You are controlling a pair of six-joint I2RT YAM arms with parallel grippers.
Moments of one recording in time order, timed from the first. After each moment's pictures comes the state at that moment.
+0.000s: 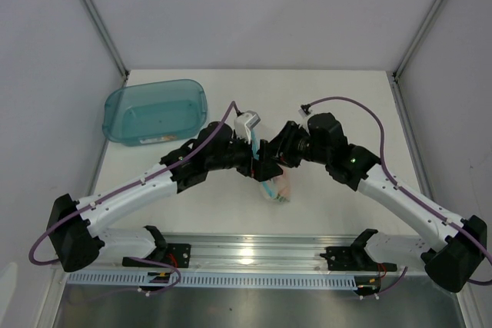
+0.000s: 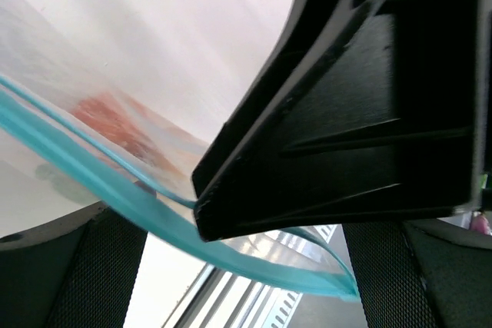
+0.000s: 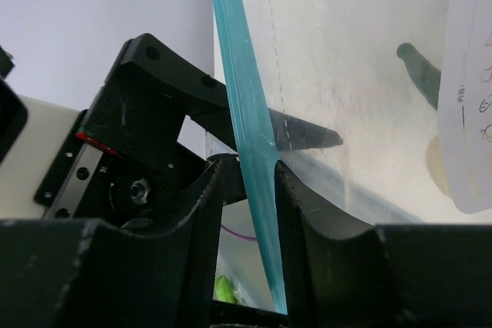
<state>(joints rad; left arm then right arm) -0.88 1.21 0.97 -0.18 0.28 -0.55 0.73 1.14 1.01 -0.33 -0.26 1.11</state>
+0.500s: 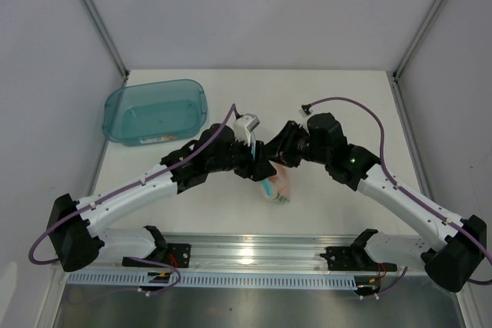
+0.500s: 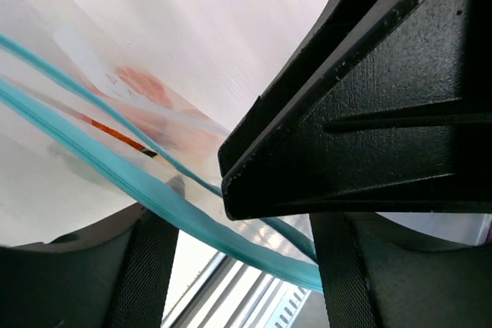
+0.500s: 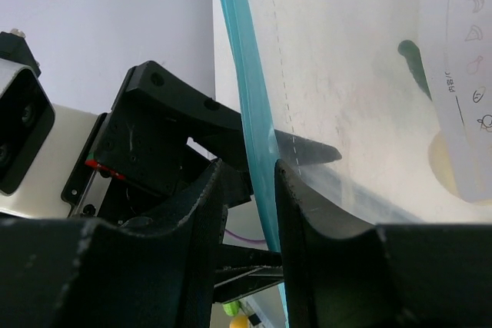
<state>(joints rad) -0.89 1.21 0.97 -0.25 0.21 -0.55 0.73 1.14 1.01 -0.33 -0.24 1.13</state>
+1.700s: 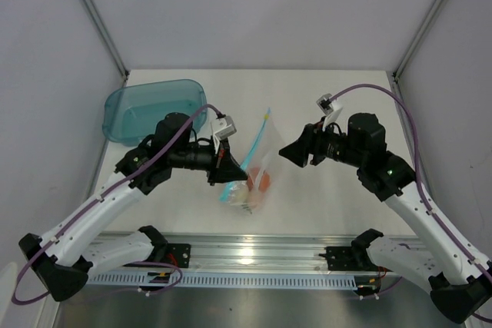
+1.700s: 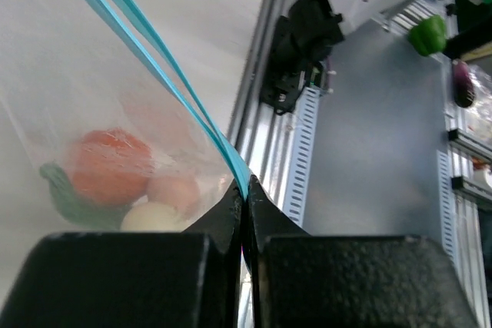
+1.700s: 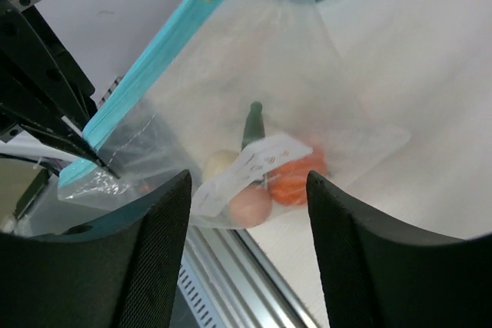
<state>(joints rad) -0.70 1.00 1.07 -0.53 0.72 -0.14 0.56 0.92 1.03 -0.41 -0.43 0.42</state>
